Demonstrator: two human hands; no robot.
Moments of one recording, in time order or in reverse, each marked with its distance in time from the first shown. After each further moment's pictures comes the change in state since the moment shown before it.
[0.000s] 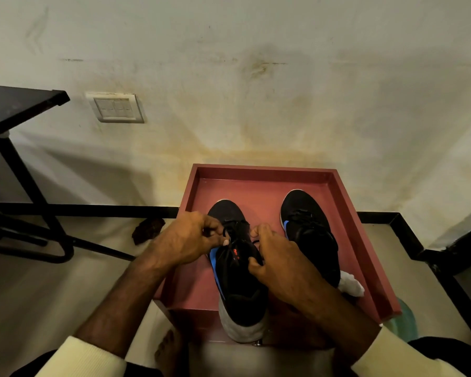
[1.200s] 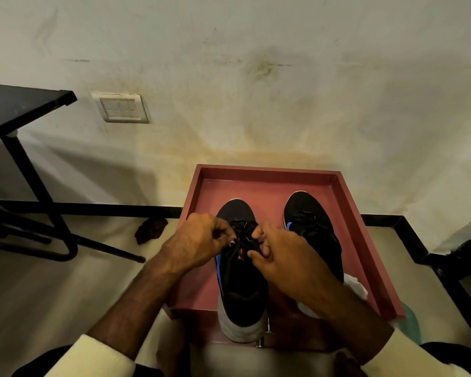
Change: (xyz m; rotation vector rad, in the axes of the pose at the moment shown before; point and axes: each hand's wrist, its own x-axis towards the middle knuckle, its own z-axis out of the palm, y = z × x) left_hand 0.006 0.002 0.016 0.005 0.041 -0.023; right_hand 0.002 0.013 -0.003 -0.018 0.091 -0.093
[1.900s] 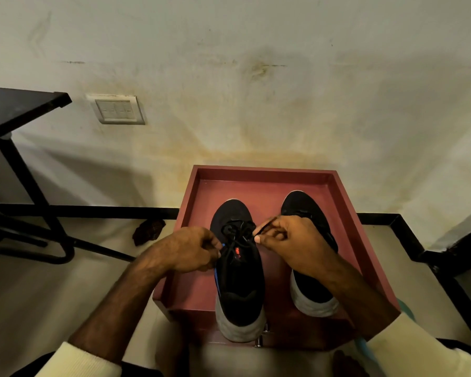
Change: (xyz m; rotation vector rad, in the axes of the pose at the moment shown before) left_hand -0.012 -0.007 -0.012 -0.143 -0.283 -0.218; right_hand 0.021 0.023 -0.017 0.344 -0.032 0.134
